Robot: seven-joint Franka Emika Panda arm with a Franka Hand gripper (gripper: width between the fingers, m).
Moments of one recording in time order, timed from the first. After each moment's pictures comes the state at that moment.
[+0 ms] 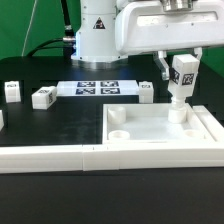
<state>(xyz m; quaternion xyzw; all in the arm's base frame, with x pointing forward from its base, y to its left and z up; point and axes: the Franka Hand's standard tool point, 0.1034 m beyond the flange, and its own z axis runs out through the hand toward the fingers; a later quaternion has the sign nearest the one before) 0.571 0.106 0.092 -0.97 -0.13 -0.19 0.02</state>
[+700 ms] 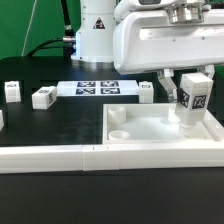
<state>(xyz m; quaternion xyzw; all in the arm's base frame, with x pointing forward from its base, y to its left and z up) 0.640 0.102 0.082 -0.97 -0.13 -0.21 0.02</state>
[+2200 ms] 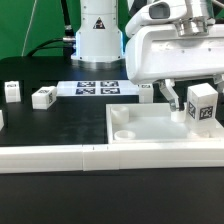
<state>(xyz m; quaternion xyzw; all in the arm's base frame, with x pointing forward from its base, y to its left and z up) 0.624 0.121 0.068 -0.95 -0.15 -0.26 0.02</state>
